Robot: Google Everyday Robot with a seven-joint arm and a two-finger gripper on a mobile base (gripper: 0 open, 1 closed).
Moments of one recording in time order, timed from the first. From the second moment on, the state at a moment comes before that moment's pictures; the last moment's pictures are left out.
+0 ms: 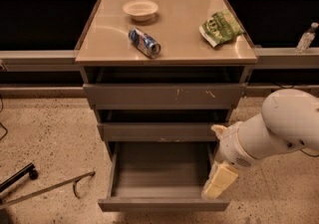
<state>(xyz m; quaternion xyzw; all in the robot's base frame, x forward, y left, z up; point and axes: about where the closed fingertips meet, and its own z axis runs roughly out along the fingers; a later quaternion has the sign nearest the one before) 0.407 -0.137 0.704 -0.58 0.78 0.13 0.20</state>
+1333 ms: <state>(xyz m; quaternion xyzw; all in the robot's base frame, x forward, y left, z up) 0.365 -0.083 0.528 -0.55 0.79 0.21 0.17</state>
